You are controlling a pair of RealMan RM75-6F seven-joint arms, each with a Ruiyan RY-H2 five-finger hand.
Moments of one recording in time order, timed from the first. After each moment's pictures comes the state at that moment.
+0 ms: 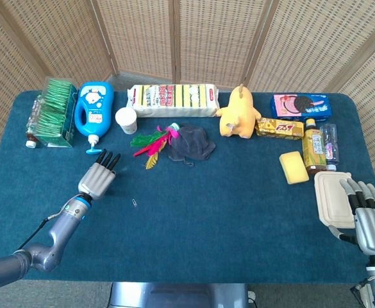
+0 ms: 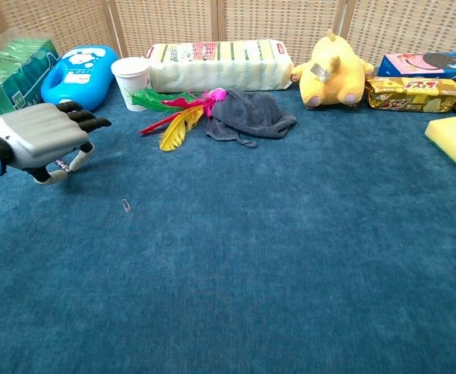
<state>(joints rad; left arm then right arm) -0.70 -1.59 -0.06 -1.19 1.20 0.92 0.82 0.09 -1.09 0.09 -1.65 -1.43 1.44 -0.04</state>
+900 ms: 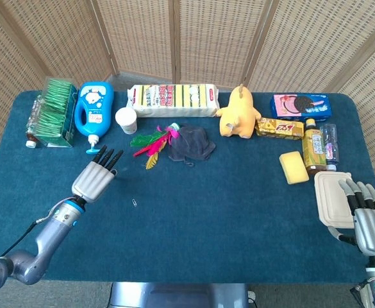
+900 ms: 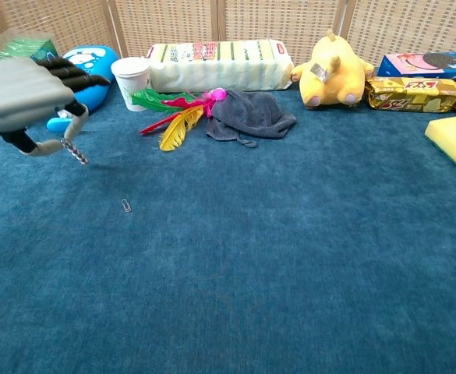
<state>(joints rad) -0.67 -1.38 -0.06 -1.51 1.28 1.04 0.77 0.09 -1.09 0.09 -1.66 -1.43 1.44 -0.04</state>
